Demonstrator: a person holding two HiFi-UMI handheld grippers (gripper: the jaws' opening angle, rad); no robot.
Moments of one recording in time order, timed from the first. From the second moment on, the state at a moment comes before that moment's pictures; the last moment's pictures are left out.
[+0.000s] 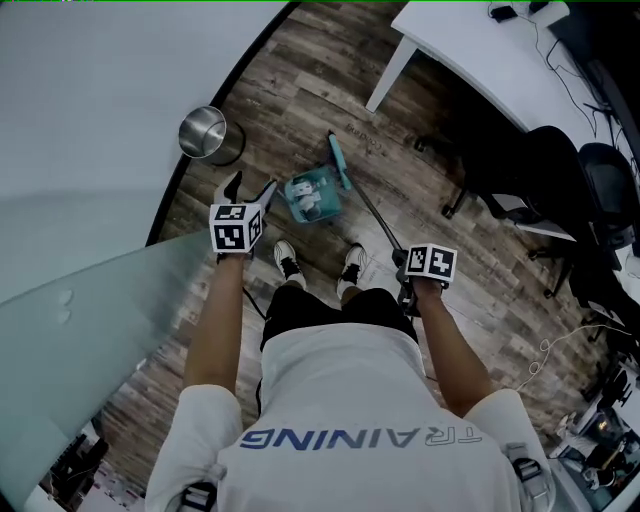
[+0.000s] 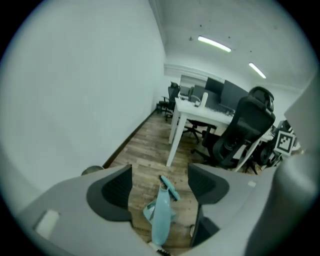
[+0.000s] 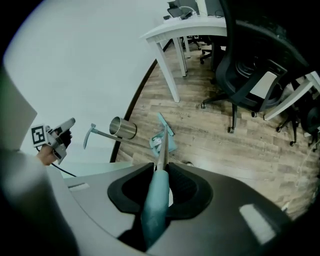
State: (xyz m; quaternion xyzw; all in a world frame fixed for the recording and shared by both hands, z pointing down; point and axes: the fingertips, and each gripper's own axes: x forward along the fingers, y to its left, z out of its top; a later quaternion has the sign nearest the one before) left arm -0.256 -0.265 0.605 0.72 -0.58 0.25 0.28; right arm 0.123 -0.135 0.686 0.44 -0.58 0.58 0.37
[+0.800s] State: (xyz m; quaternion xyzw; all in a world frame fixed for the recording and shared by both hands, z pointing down) left arm -0.218 -0.206 0.275 0.71 -0.70 -0.03 0.03; right arm 0.078 -0.235 0.598 0.45 -0.68 0.48 0.34
